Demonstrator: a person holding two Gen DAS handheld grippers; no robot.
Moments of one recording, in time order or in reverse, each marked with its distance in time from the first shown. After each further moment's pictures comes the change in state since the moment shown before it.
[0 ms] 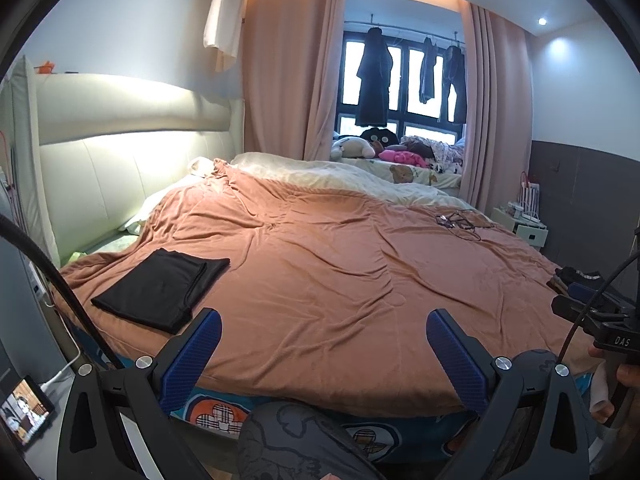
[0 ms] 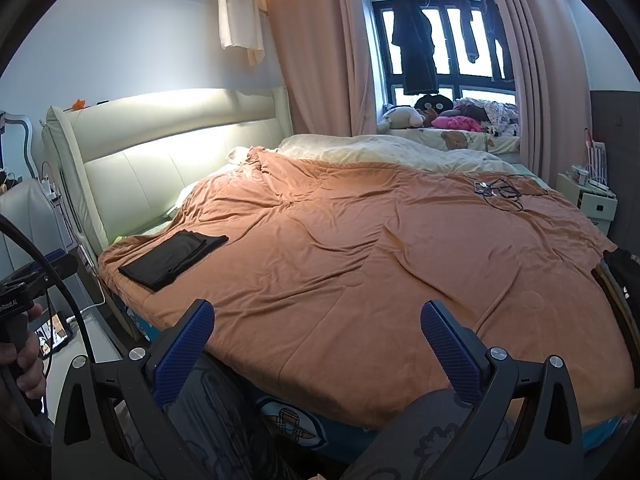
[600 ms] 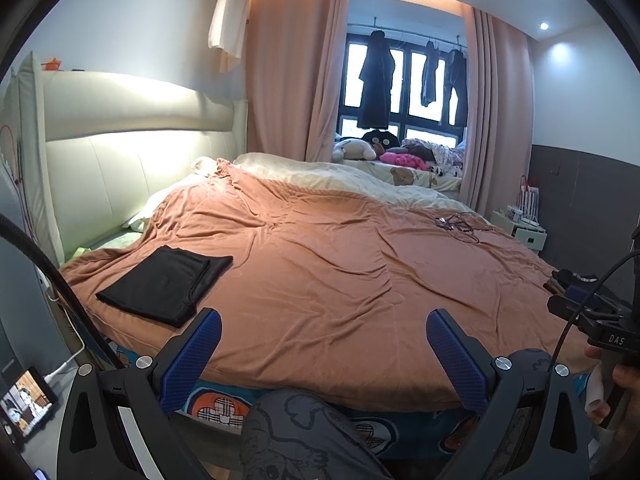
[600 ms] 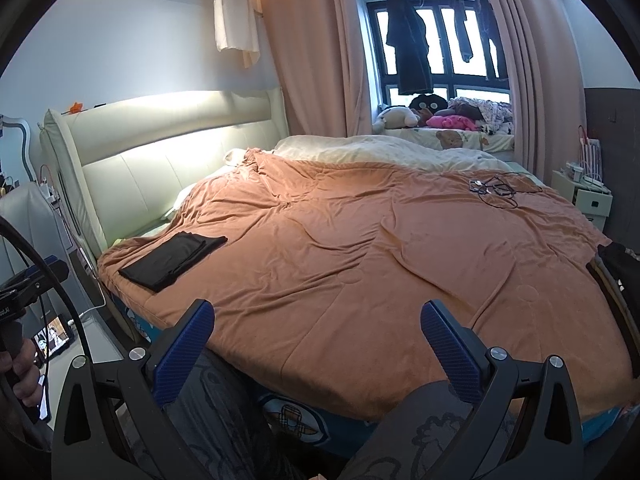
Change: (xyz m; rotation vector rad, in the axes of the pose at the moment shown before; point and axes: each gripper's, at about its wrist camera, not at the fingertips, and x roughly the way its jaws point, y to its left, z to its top) left arm -0.019 0.003 -0.001 -0.014 -0.009 0.006; right arm -0.012 0.010 -0.004 0.013 -0.004 -0.016
